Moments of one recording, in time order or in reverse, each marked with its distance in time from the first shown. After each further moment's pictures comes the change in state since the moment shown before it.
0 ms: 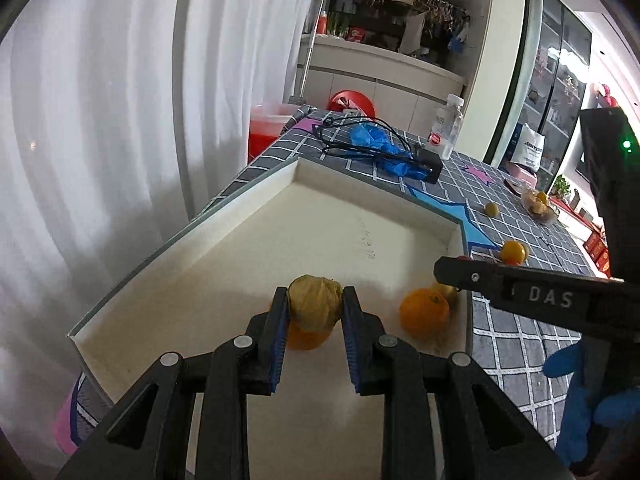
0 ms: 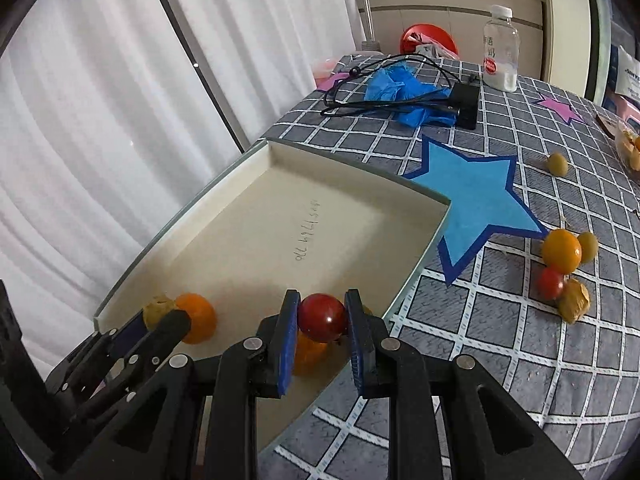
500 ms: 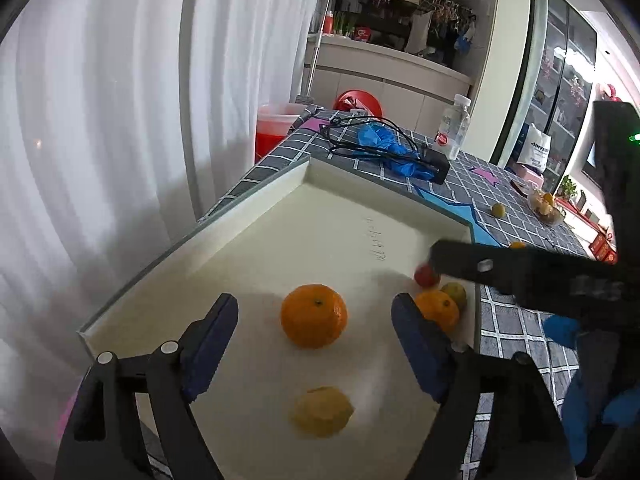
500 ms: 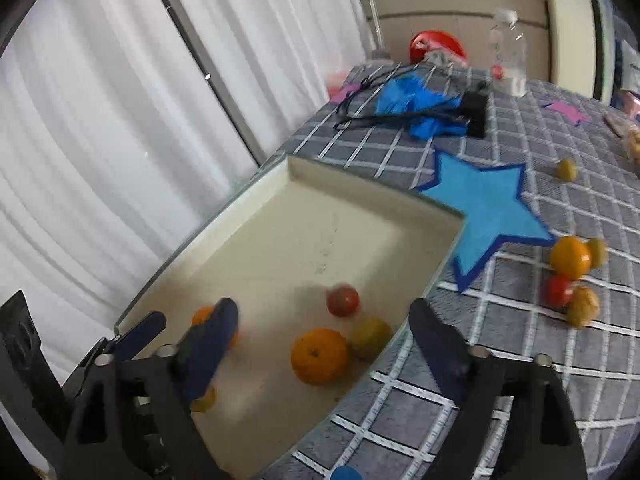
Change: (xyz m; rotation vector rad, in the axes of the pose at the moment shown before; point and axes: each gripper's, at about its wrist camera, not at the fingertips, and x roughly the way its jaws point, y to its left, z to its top) left arm -0.002 0.002 0.001 0.000 0.004 0.031; right arm -0.016 0.001 0.002 0.012 -0.052 0.052
